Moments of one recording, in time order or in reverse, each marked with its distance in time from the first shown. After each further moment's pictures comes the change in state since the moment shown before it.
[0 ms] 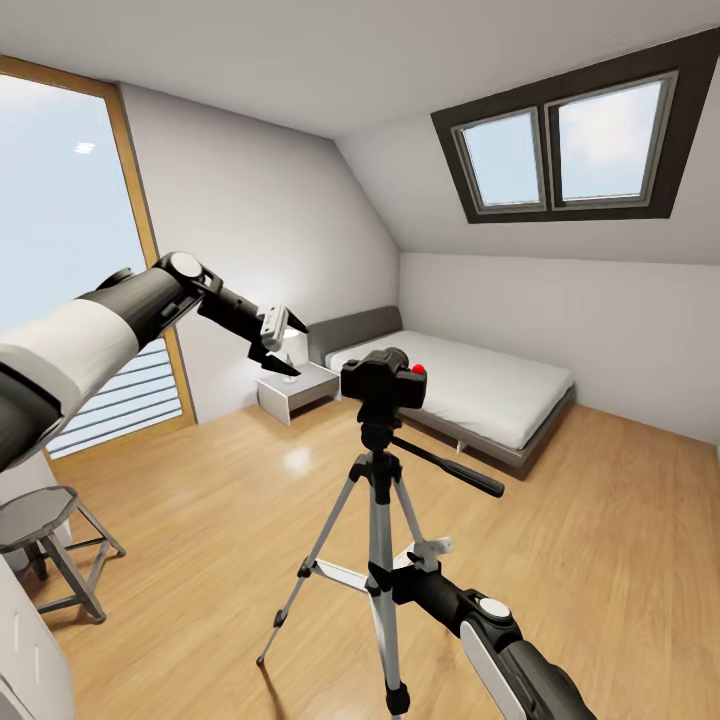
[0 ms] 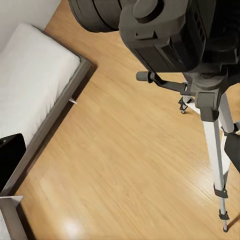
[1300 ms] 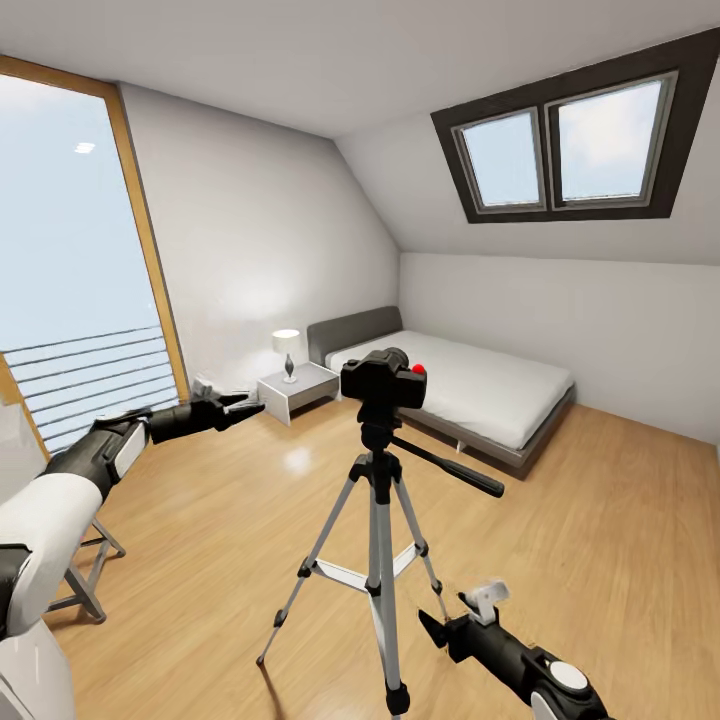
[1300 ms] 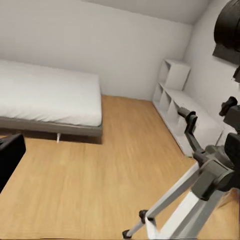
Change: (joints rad) left arm 0.594 0.134 0.982 -0.081 0.016 0.277 0.163; right arm 0.201 -0.195 -0.011 -0.169 0.005 -0.044 0.004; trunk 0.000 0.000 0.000
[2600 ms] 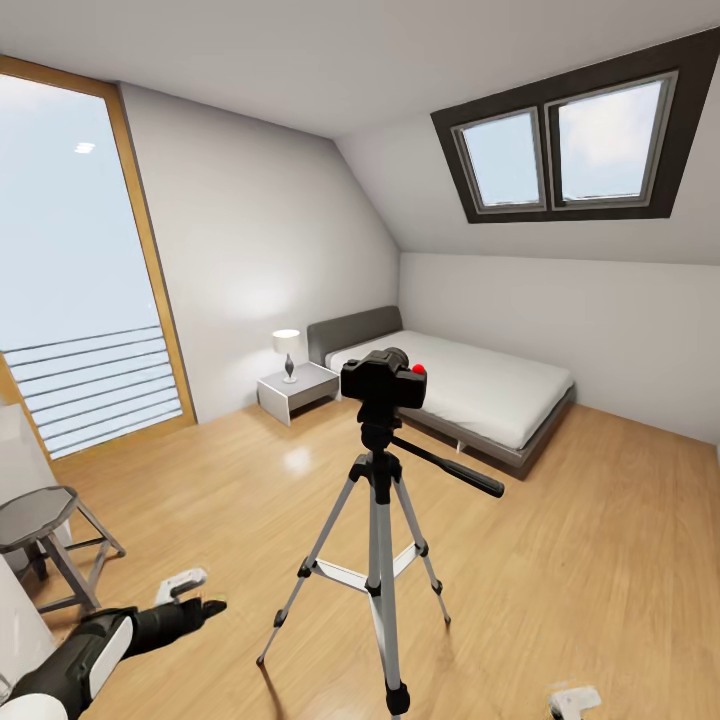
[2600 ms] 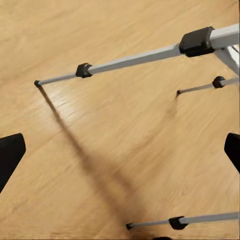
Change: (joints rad) left arm 0.614 -0.059 0.185 -0.085 0.010 0.345 0.698; right arm 0.124 -0.112 -0.083 0.246 -0.002 0.012 -0.038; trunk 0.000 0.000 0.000
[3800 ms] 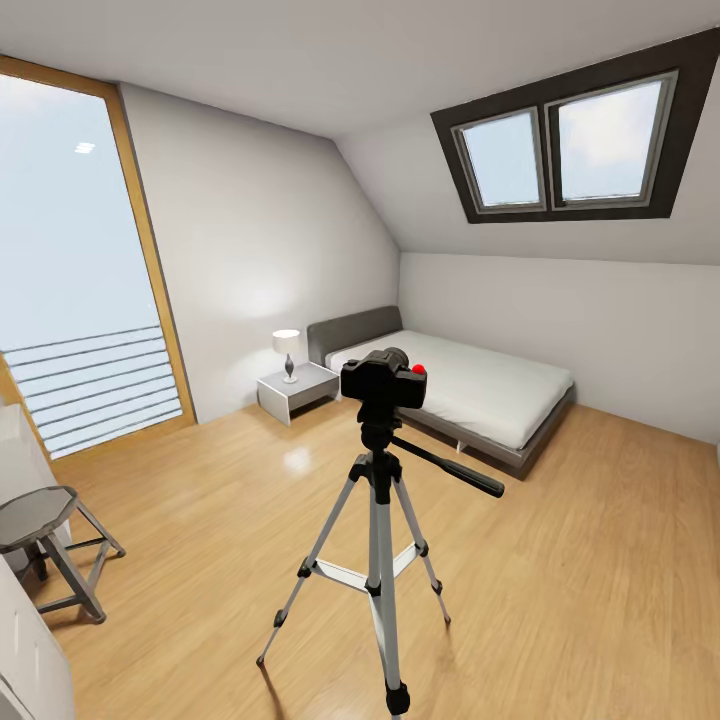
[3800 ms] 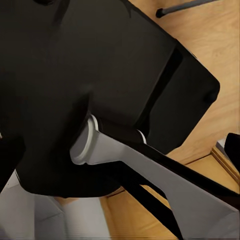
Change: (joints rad) left arm 0.432 -0.122 0.153 0.501 -0.014 -0.145 0.017; right arm -0.002 0.222 -0.009 0.752 0.060 -0.177 -0.087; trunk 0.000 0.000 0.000
